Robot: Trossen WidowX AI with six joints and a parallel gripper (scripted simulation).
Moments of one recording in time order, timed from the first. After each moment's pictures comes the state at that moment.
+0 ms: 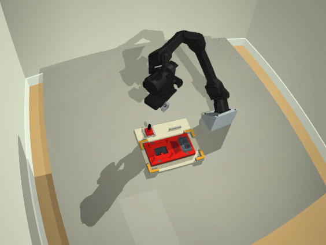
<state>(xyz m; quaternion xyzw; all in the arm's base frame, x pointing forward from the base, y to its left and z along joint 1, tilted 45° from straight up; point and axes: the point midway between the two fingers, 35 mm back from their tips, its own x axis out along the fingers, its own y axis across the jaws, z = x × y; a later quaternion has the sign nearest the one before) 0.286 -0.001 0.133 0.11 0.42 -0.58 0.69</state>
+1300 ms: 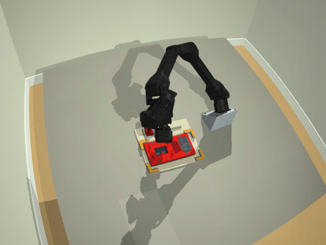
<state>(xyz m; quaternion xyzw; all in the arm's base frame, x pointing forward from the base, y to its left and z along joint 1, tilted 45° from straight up) 0.338 0.039 0.033 -0.13 0.59 -0.41 0.69</state>
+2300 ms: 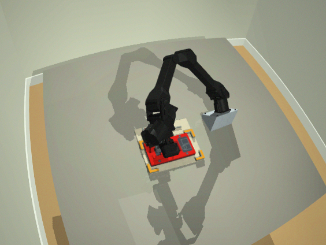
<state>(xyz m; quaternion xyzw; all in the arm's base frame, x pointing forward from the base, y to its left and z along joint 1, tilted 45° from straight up) 0.354 0.052 -0.016 -0.23 0.64 -0.31 0.66</state>
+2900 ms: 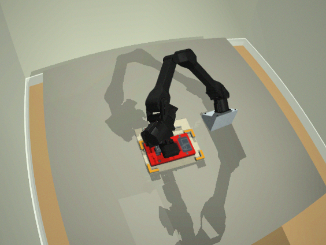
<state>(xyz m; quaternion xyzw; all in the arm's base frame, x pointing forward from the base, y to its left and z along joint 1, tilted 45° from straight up) 0.354 0.052 -0.017 -0.23 0.64 -0.31 0.66</state>
